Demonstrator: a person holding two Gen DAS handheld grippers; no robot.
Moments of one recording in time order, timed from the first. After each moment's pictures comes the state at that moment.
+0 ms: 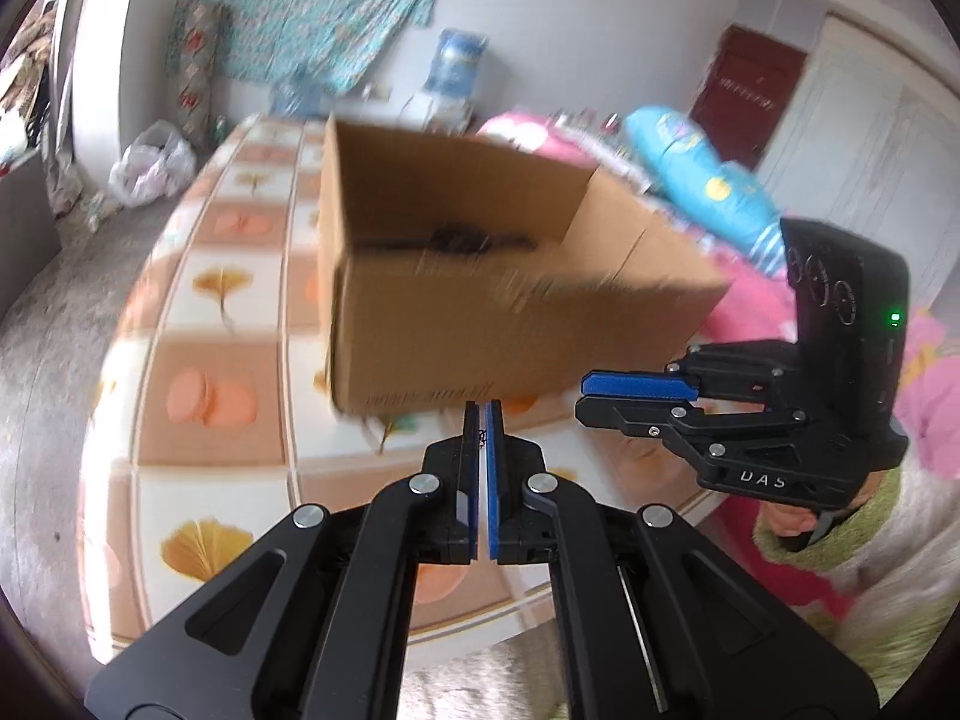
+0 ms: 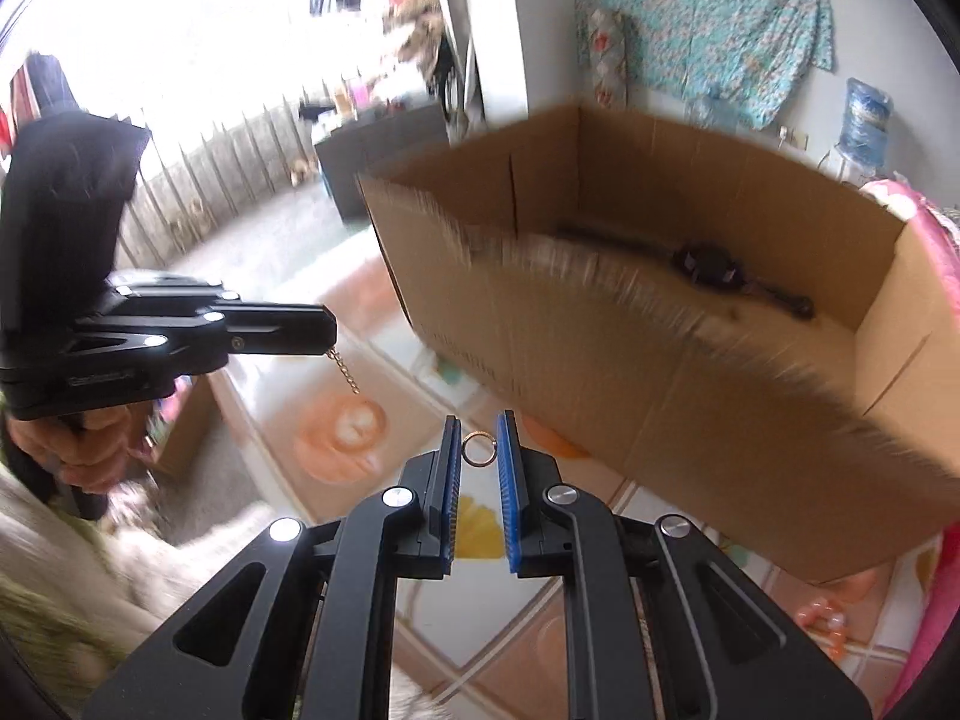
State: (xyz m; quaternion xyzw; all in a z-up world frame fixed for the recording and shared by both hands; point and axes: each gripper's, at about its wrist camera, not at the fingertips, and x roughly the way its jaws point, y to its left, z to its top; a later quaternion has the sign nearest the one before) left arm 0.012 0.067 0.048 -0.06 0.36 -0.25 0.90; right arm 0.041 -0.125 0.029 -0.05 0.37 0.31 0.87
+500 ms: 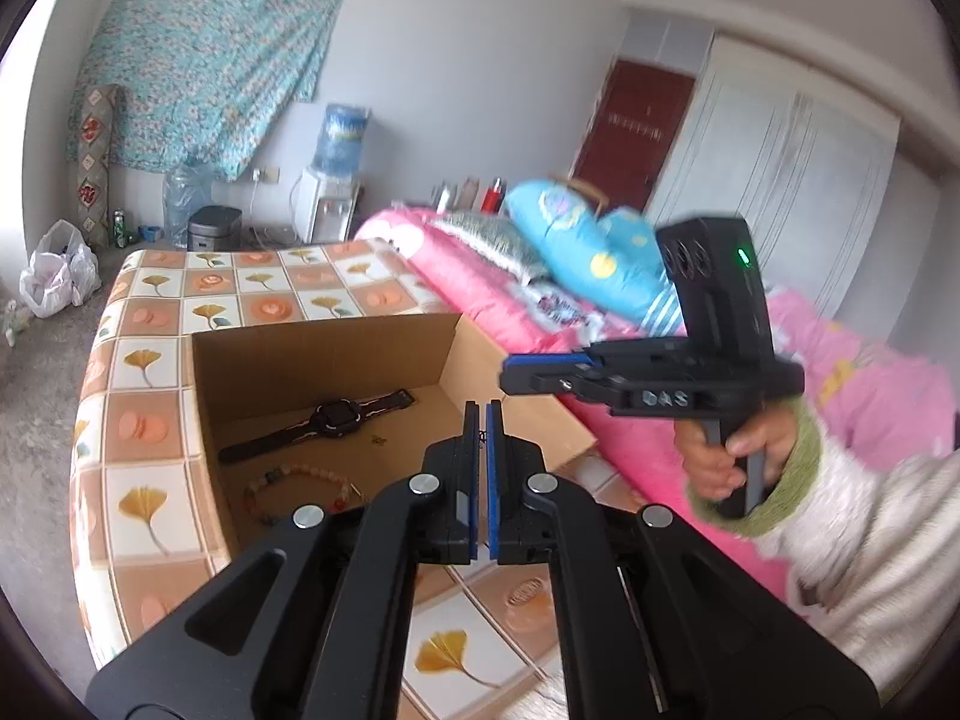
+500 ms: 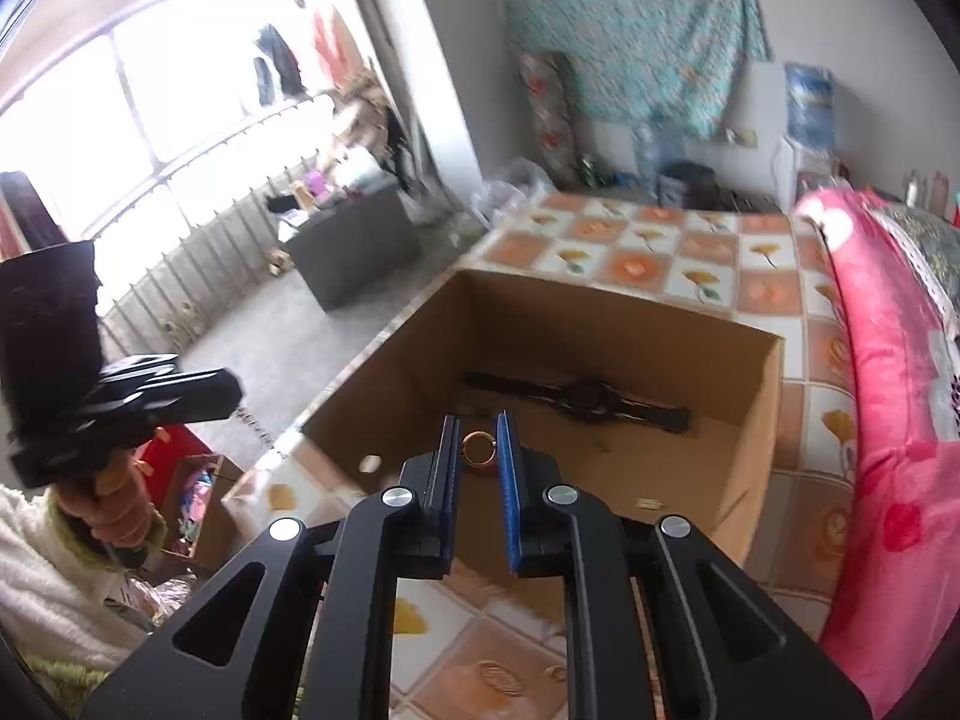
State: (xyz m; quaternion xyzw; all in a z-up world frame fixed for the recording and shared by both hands) left arm 0.067 0.017 0.143 -0.04 0.29 -0.37 0.88; right arm 0.127 -0.207 0.128 0.03 0.38 0.27 0.89
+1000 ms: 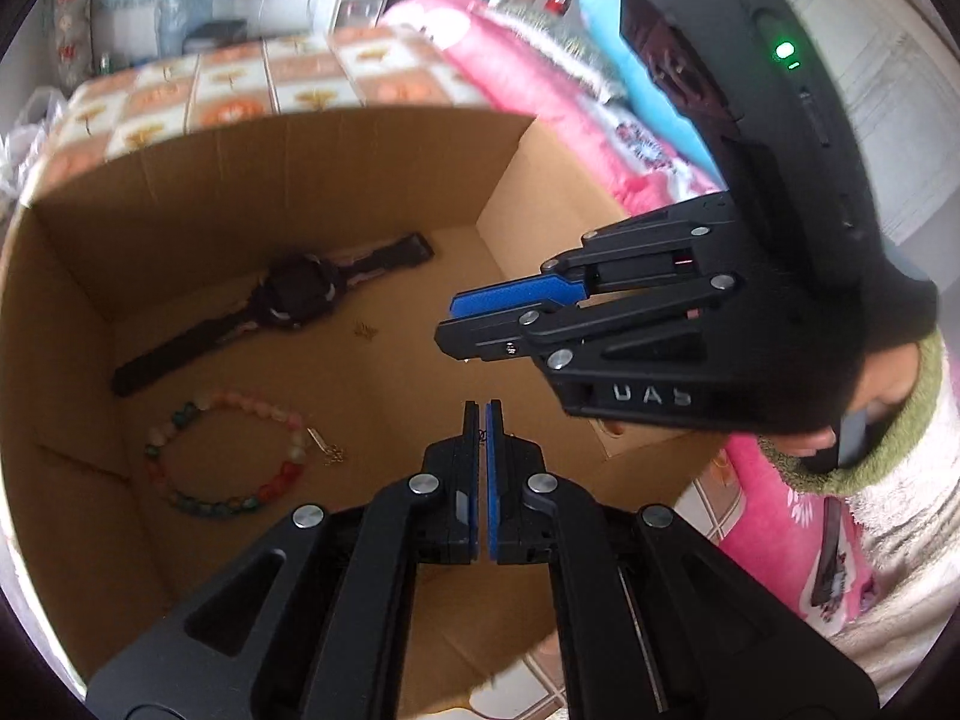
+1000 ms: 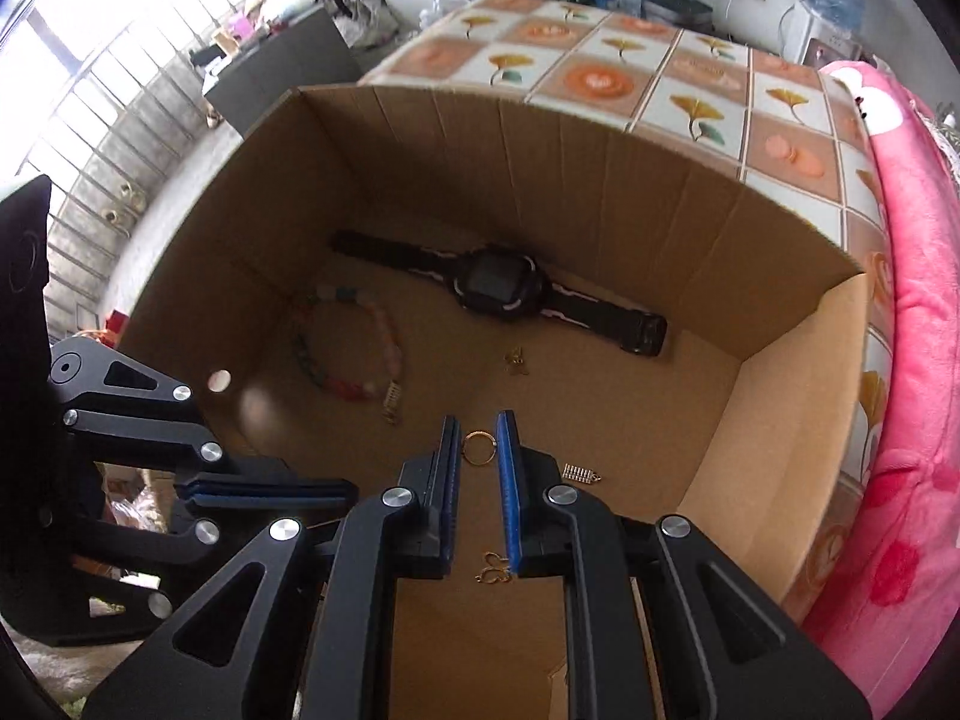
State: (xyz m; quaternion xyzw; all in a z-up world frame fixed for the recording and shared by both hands) left arm 0.177 -0.066 0.039 -0.01 0.53 -0.32 0.79; right arm 0.242 -0.193 0.032 -0.04 0.58 0.24 0.78
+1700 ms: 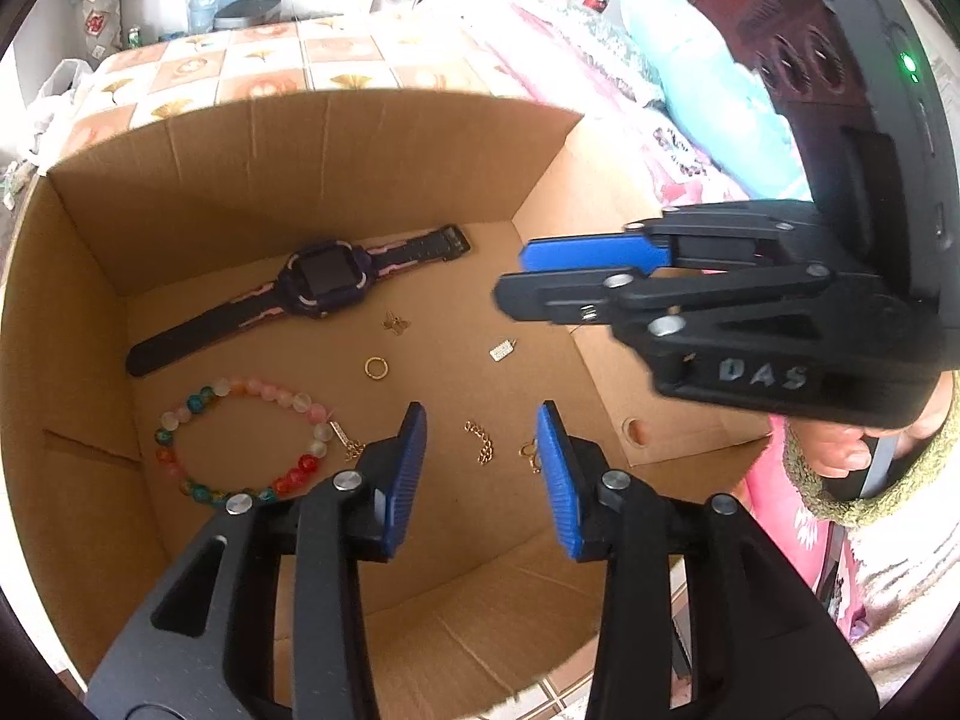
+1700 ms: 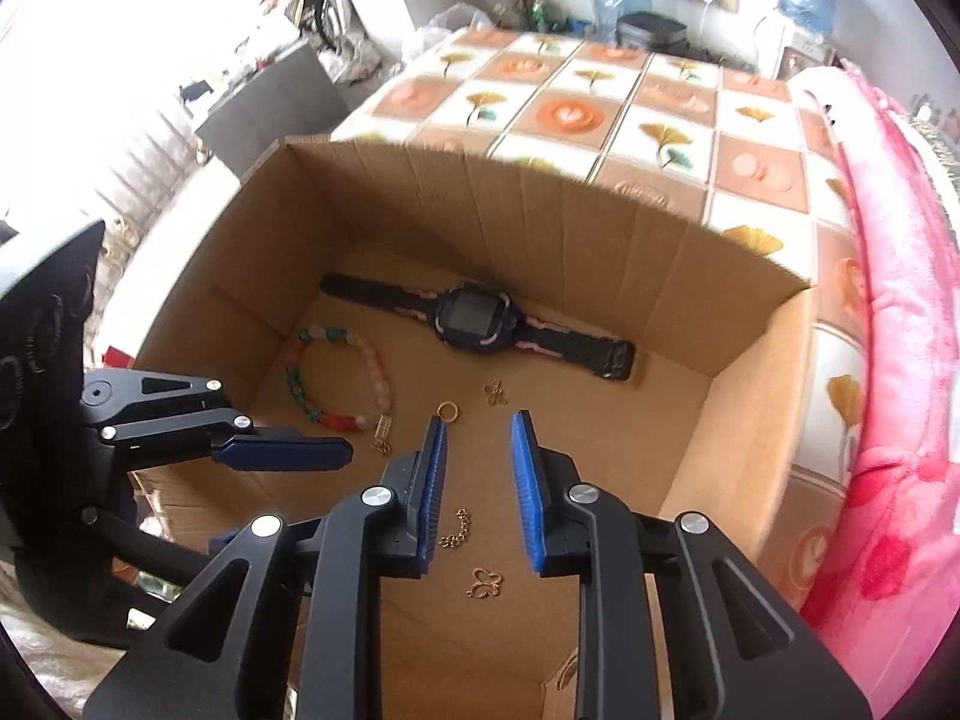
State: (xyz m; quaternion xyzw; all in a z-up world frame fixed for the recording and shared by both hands) left arm 0.184 -0.059 0.041 -0.02 0.53 -0.29 0.80; right arm 0.234 -0.204 0.057 -0.02 0.54 0.22 0.81
